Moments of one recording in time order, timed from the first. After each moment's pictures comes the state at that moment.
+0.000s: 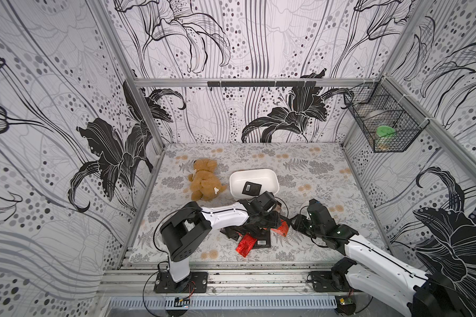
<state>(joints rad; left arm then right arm) -0.93 1.82 1.11 -0.27 0.25 -0.80 0.57 0.92 0.38 -0.30 -0.07 0.89</state>
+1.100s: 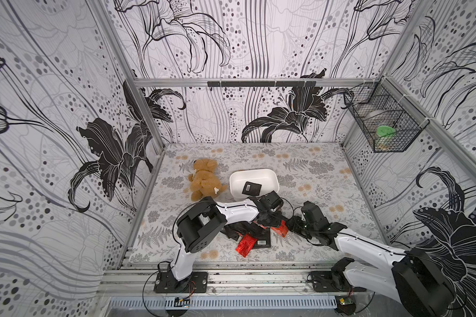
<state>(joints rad) -0.93 1.99 1.26 -0.36 0.18 -0.74 0.57 1.11 0.36 -0.15 -0.11 0.91</state>
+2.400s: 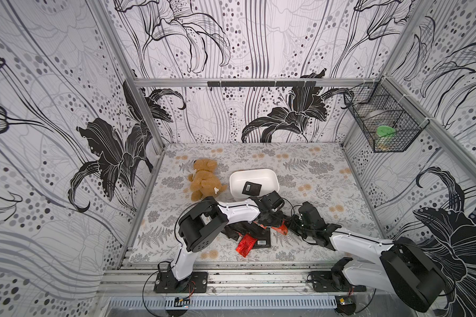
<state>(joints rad) -0.94 2.00 1.28 -0.36 0.20 -0.74 0.59 1.21 0.32 0.05 -0.10 1.03</state>
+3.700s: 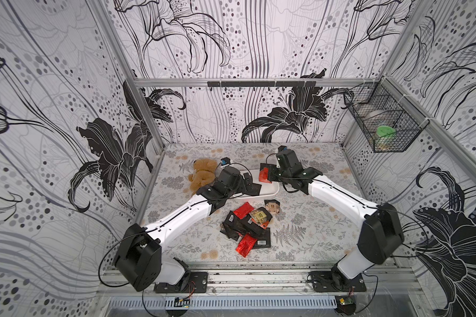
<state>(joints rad) -0.61 1.41 1.04 -0.28 -0.18 -0.76 0.59 1.66 1.36 -0.41 0.09 0.55</state>
